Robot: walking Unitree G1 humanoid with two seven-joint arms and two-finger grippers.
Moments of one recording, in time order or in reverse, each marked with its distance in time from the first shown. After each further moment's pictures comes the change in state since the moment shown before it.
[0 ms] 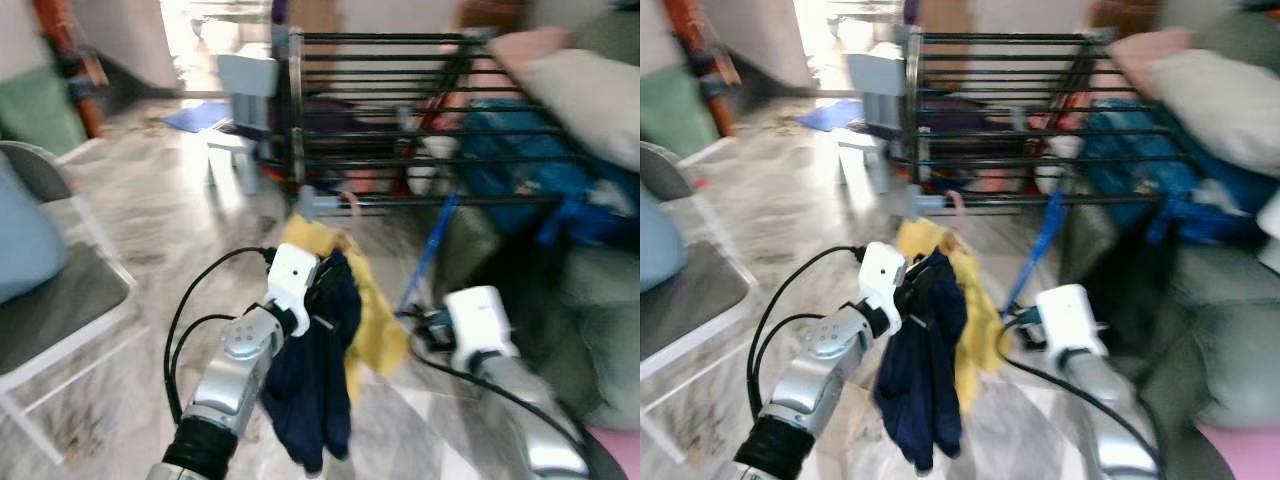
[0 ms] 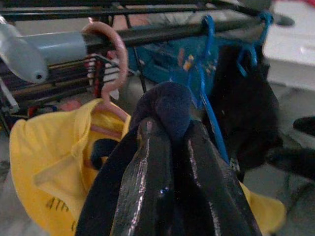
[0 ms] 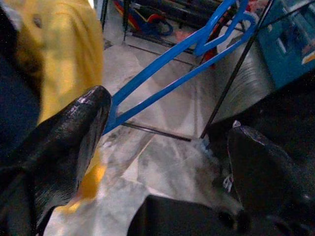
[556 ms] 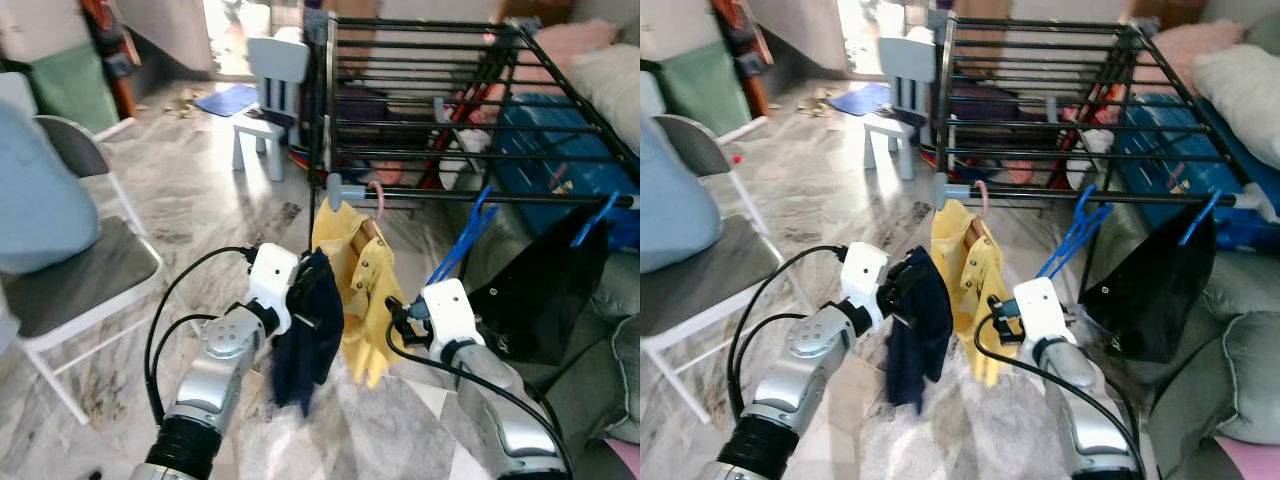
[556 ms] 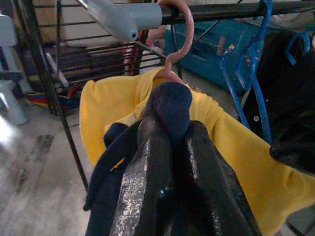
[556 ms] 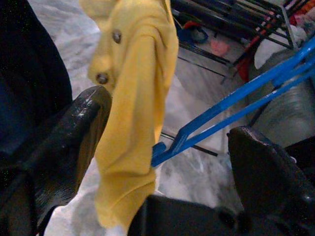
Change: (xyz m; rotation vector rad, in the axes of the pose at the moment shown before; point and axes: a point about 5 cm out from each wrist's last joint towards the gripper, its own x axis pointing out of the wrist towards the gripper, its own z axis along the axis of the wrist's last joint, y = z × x) left arm -0.007 0.012 -0.001 0.016 0.010 0.033; right arm 0.011 0.012 0.001 -0.012 -0.011 0.027
